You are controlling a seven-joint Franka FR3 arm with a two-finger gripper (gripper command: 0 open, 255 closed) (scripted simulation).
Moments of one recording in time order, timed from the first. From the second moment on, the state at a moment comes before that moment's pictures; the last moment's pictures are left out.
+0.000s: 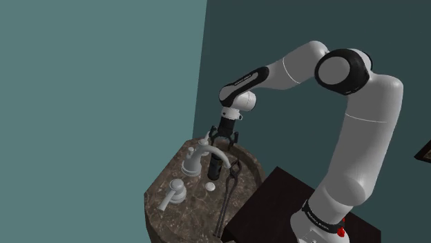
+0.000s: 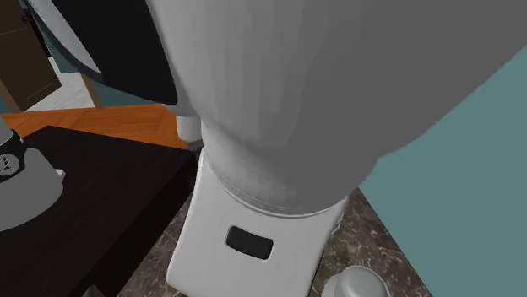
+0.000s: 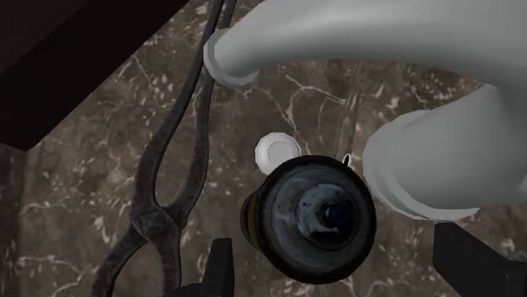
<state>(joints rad) -0.12 0.27 -0.01 -2.16 0.44 2.13 0.40</state>
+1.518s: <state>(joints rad) -0.13 0.41 0.00 -2.12 0.50 2.21 0.37</state>
